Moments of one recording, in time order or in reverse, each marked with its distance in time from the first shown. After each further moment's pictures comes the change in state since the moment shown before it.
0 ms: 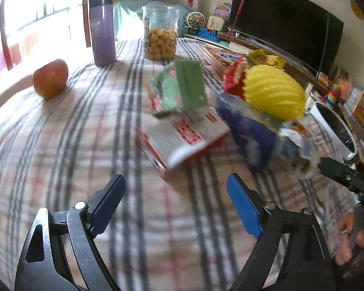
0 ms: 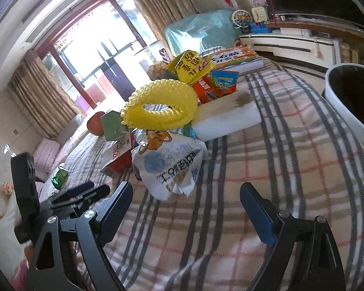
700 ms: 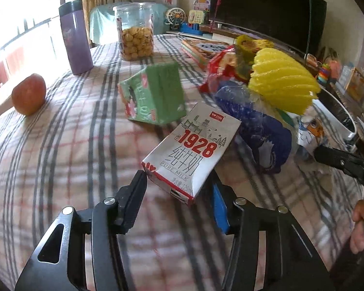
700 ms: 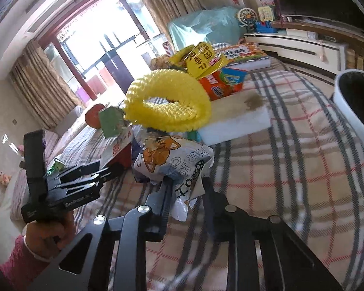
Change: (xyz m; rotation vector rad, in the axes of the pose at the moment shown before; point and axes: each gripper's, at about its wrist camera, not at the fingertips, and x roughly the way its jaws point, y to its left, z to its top) left arm 0.008 -0.026 -0.006 0.102 0.004 -0.045; right arm -0.005 -0.003 -0.004 -0.040 0.014 -0.015
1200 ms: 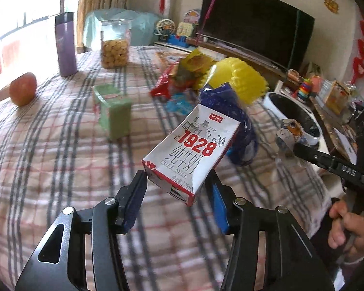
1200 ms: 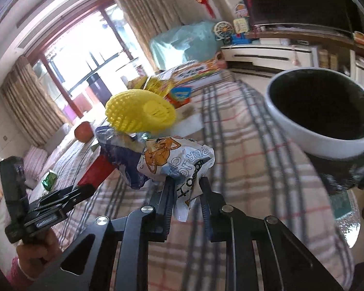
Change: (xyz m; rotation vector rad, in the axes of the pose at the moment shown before) left arm -0.046 -0.058 -0.016 -0.057 -0.065 -0.111; right arm -0.068 -0.048 -0.015 0.073 -0.096 -0.090
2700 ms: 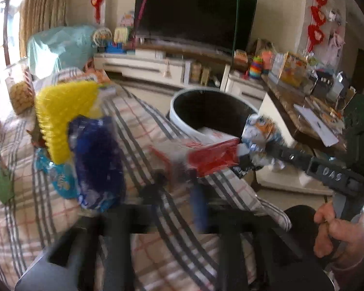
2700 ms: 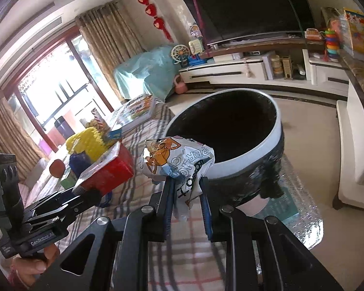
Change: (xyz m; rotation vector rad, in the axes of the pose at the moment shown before) left arm 0.049 -0.167 0.041 0.224 0.026 -0.201; right arm -0.072 -0.096 0.012 0.122 -0.132 -0.159
